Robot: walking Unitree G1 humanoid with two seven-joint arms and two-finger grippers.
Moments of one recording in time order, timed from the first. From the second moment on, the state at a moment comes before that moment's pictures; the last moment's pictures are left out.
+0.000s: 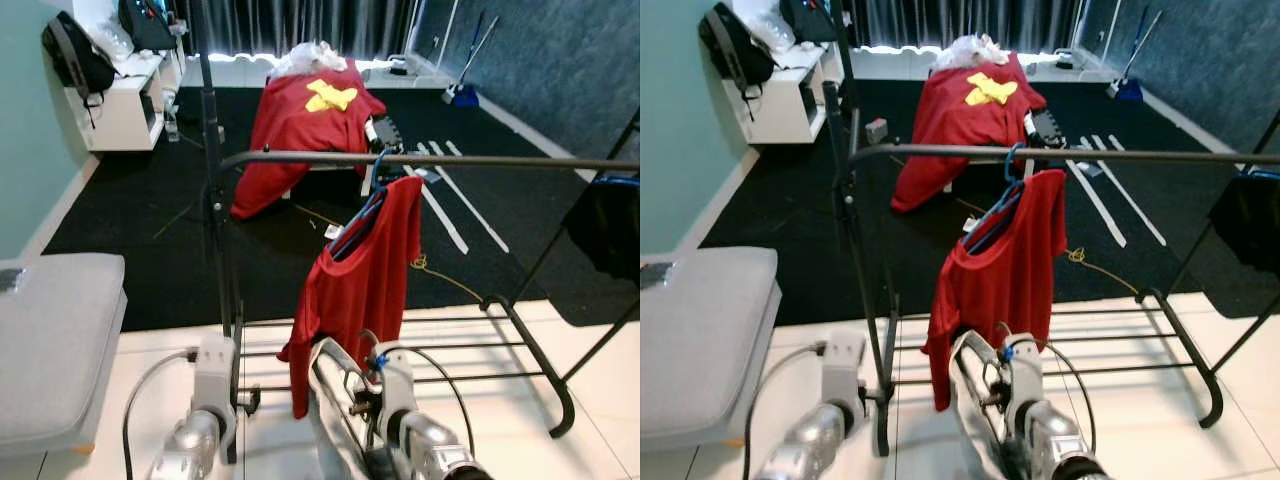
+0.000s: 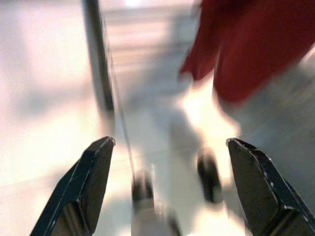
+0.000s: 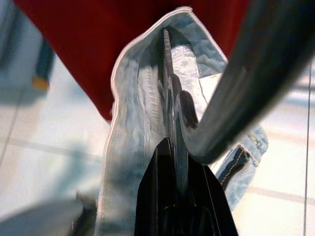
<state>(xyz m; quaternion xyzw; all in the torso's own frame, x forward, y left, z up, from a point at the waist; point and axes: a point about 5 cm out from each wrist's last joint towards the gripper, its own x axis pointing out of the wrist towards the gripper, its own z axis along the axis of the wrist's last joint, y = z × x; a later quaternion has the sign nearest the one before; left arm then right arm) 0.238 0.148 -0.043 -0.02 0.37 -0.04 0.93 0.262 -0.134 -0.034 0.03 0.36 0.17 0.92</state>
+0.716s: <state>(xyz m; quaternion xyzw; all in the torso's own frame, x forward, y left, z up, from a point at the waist) 0.200 0.141 -0.076 -0.03 0.45 -0.03 0.89 0.212 -0.158 -0.068 0.00 0.43 0.16 0.89</state>
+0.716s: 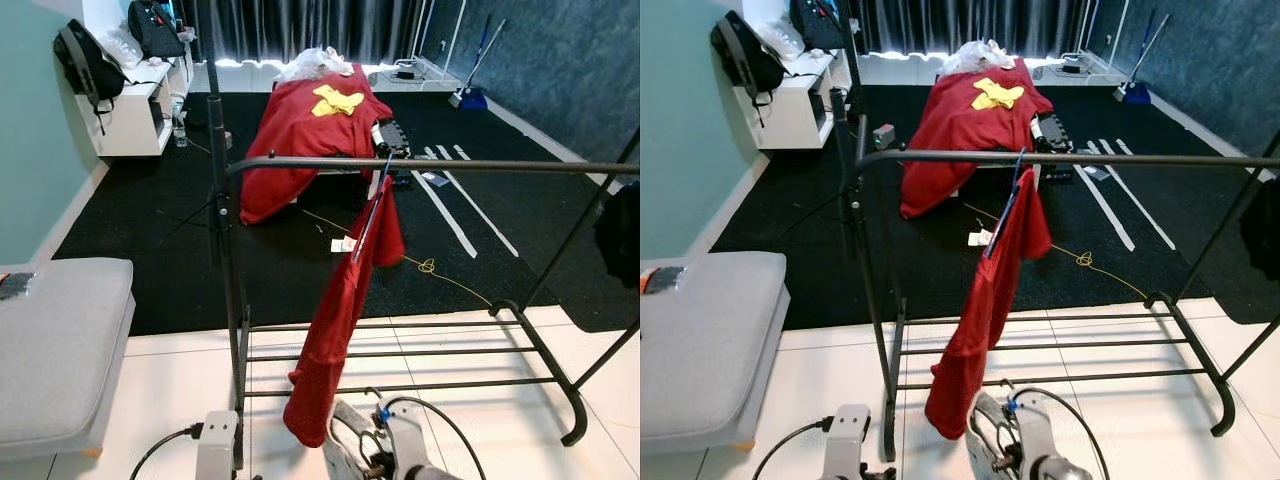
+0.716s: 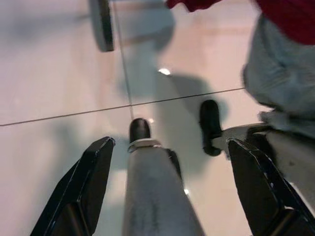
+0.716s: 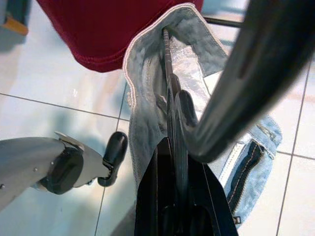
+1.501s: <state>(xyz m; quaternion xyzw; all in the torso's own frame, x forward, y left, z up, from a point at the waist) 0.205 0.150 -0.074 -0.03 0.43 0.01 0.90 0.207 -0.162 -0.072 0.01 0.43 0.10 0.90</state>
